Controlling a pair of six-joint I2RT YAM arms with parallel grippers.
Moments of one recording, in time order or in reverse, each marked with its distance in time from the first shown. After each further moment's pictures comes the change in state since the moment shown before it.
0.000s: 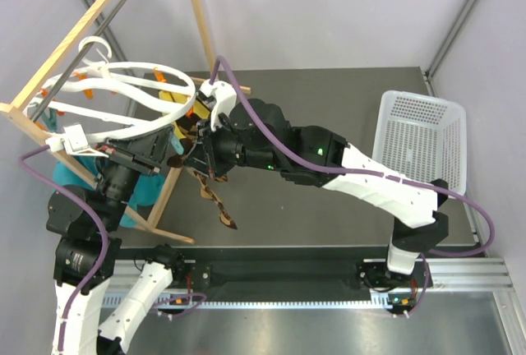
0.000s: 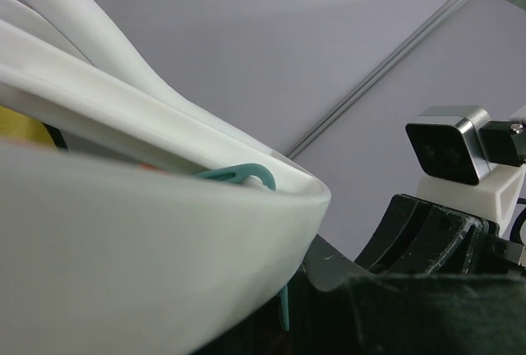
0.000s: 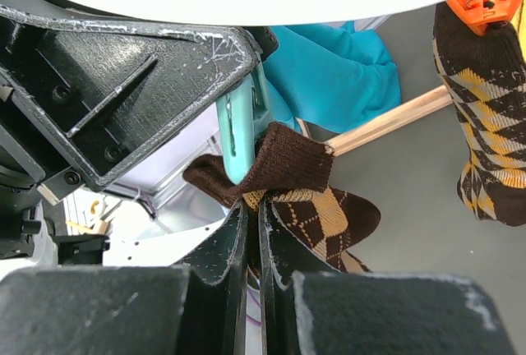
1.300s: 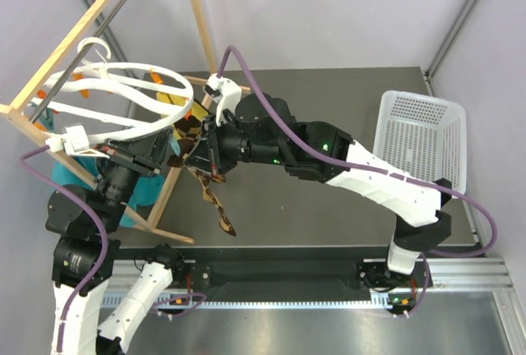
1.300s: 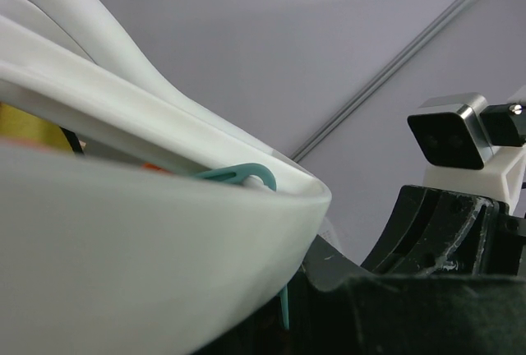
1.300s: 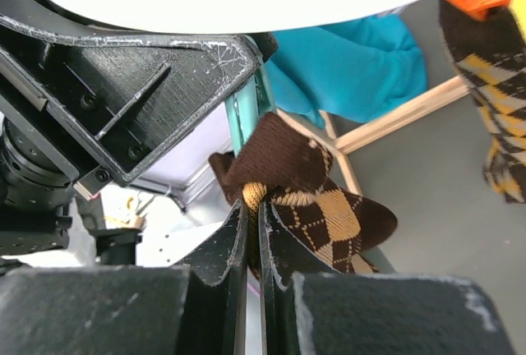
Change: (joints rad) left arm -0.002 0.000 0.014 -0.044 -0.012 0.042; right arm -0.031 -0.015 -0.005 -0.011 -0.068 0.084
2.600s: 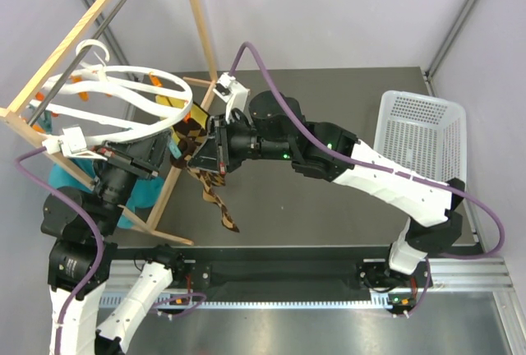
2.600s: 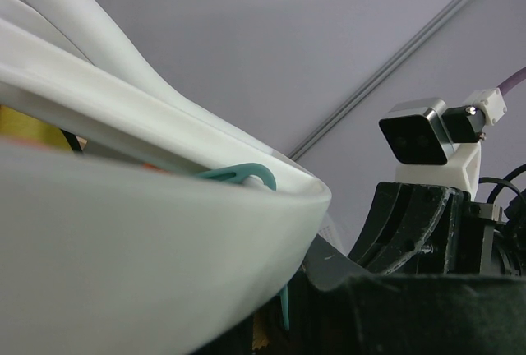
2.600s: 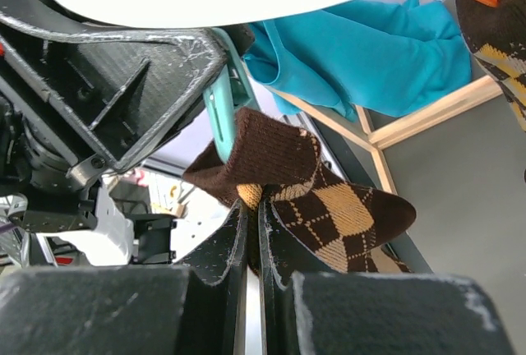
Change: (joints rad) left arm -0.002 0.000 0.034 -0.043 0.001 0.005; right arm -0.063 -0.094 -0.204 0.163 -0.163 0.082
